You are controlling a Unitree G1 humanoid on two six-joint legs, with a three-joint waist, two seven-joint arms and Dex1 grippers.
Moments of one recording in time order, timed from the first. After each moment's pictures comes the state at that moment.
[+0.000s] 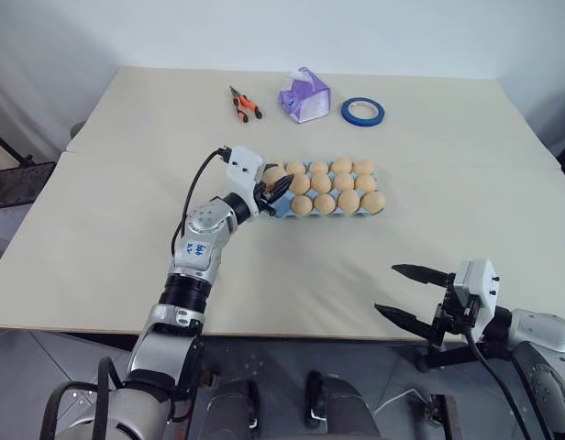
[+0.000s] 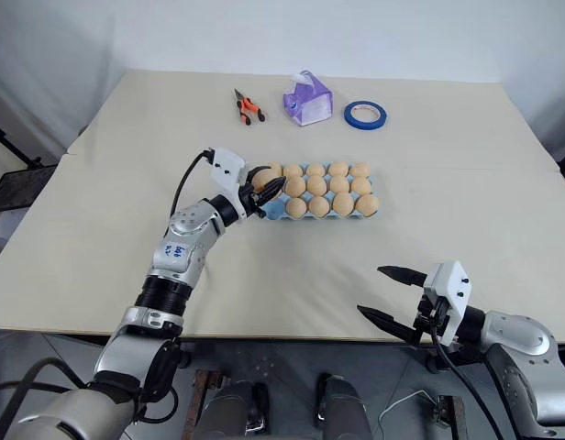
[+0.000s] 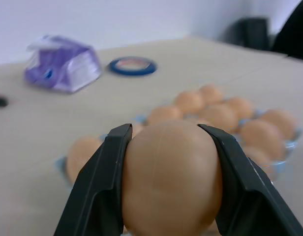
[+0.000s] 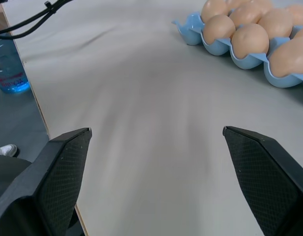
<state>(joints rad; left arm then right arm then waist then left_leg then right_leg) -0.81 0.16 -0.01 0.53 -0.13 0.12 -0.42 0.14 -0.70 -0.24 -0.34 0.55 0.24 1.01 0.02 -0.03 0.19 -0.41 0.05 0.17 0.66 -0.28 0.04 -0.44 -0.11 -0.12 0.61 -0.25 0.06</state>
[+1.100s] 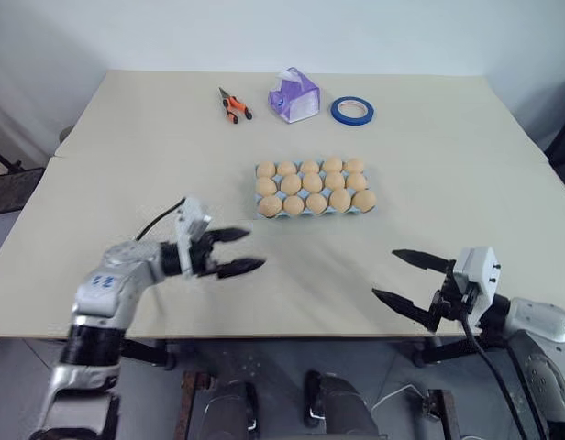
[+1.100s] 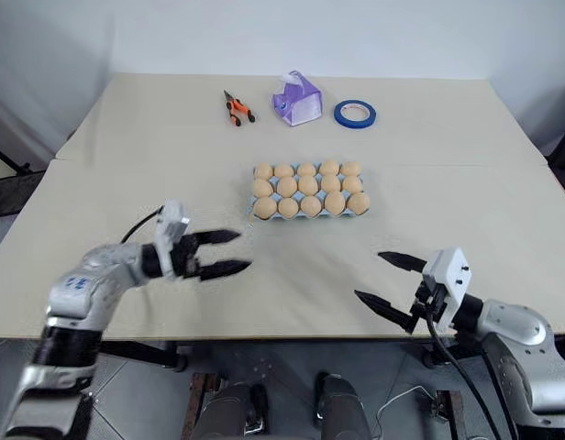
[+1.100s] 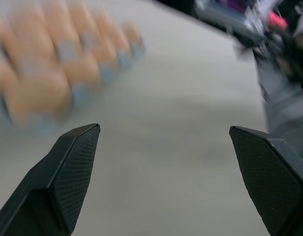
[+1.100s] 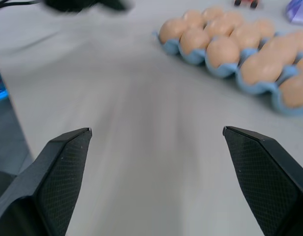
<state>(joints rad) -0.41 0.59 0.02 -0.01 -0.49 0.60 -1.05 0.05 -0.69 -0.23 -0.34 0.55 0.24 0.97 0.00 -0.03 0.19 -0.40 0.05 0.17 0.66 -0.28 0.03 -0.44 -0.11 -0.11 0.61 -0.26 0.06</state>
